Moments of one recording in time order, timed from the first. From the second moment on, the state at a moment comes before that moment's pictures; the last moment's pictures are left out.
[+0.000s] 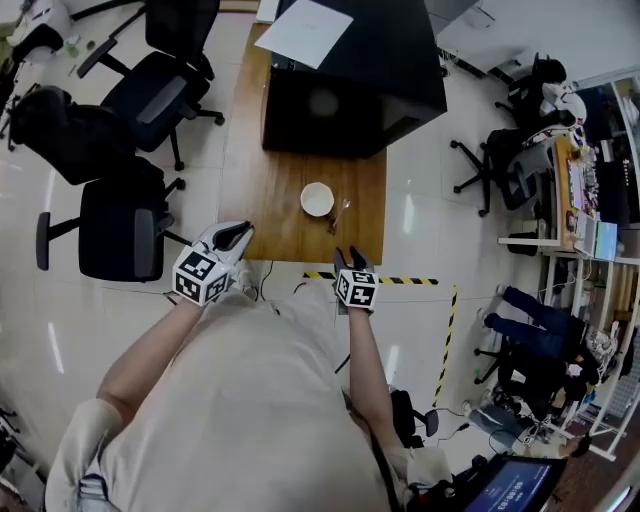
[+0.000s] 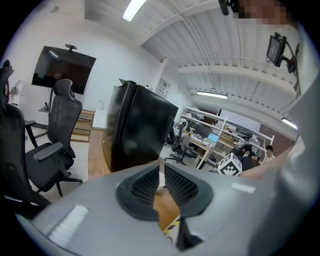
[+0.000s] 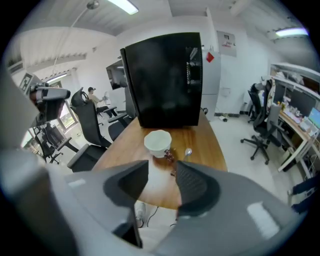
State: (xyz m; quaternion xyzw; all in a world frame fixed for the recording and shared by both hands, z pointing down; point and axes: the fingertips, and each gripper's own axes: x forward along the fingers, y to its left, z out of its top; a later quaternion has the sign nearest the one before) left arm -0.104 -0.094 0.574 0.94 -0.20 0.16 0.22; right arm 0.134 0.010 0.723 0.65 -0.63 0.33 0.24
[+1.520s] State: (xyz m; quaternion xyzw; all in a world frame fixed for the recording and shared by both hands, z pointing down) left arm -0.085 -0.129 0.578 0.91 -0.26 0.23 0.21; right arm 0.167 -0.046 0.893 0.67 -0.54 0.40 0.32
